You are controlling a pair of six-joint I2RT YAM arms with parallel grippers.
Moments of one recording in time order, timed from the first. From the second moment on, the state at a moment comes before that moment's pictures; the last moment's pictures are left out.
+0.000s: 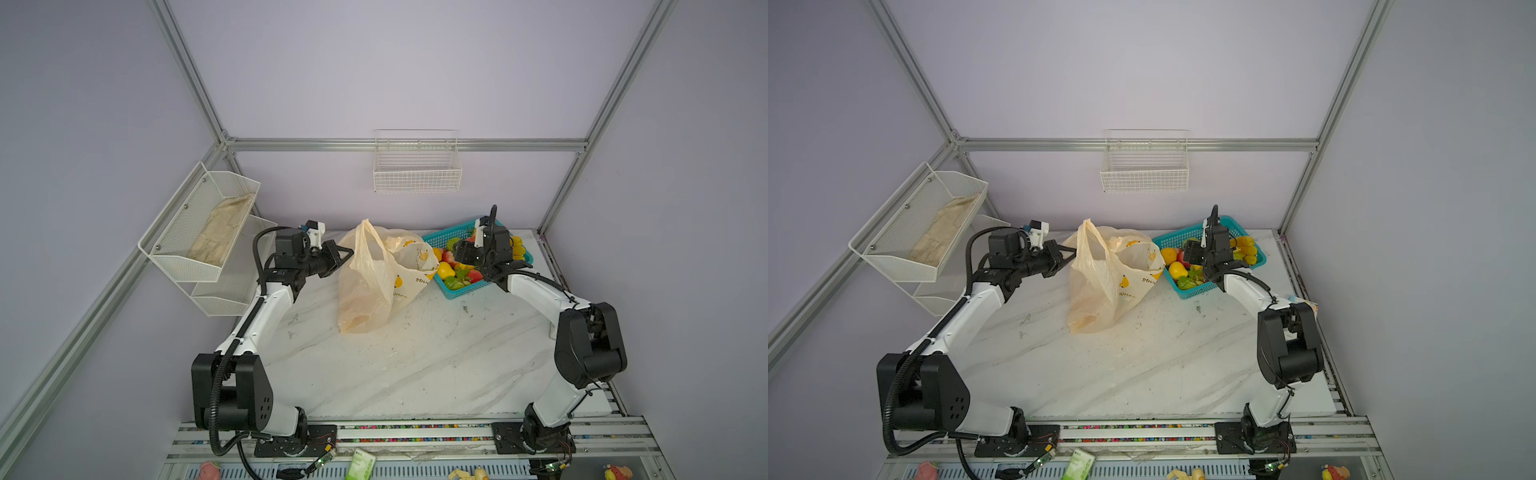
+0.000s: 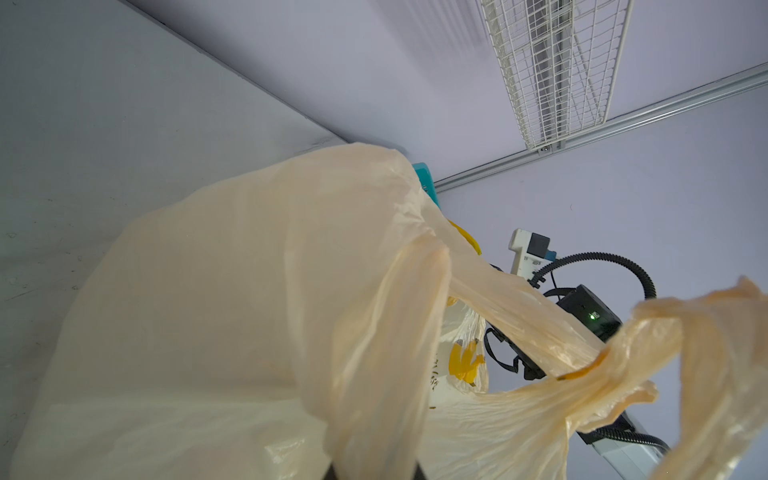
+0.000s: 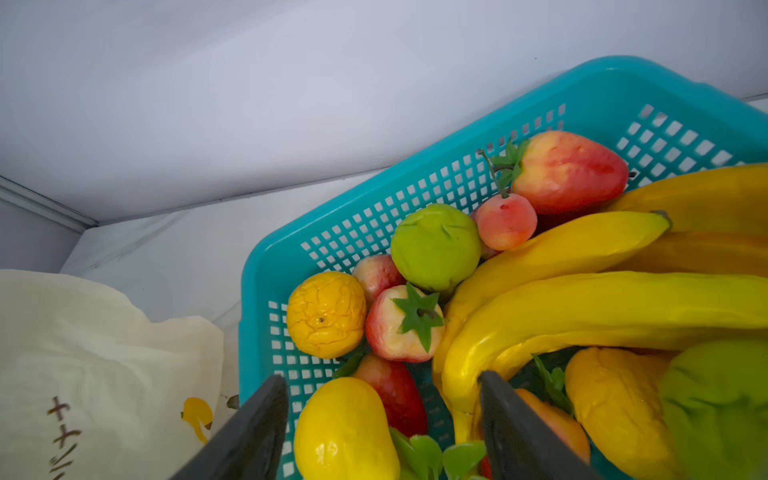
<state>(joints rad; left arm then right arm) -0.03 1.45 1.19 -0.20 0.71 -0.75 0.26 1.76 1.29 -0.07 -0.05 0.35</state>
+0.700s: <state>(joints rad) -0.03 1.45 1.19 -0.20 0.71 -0.75 0.21 2.00 1.67 -0.22 0.04 0.20</state>
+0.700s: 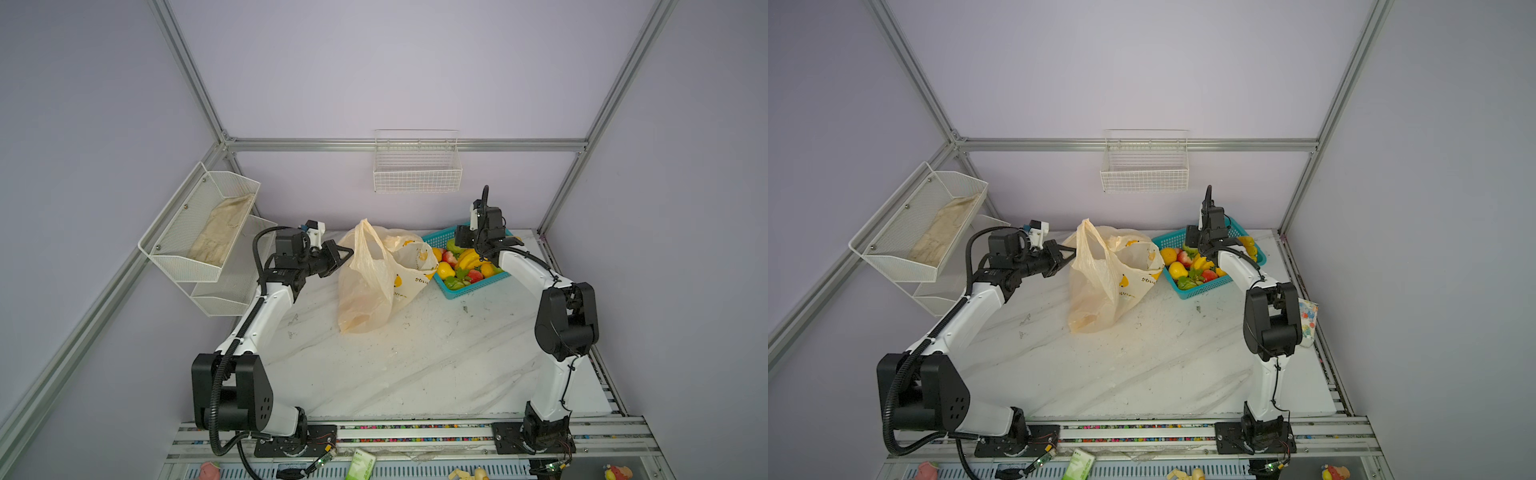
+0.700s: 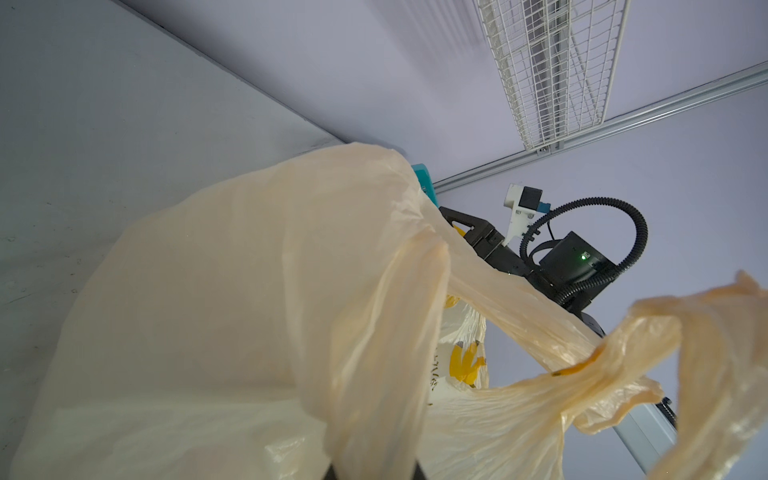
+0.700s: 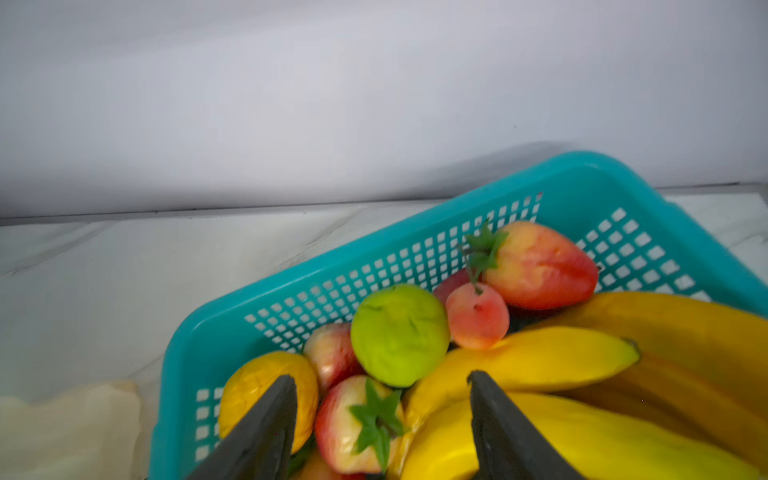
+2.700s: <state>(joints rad) -0.03 1.45 1.19 -0.20 0.71 -0.75 0.17 2.44 2.23 -0.45 0.13 -0.01</state>
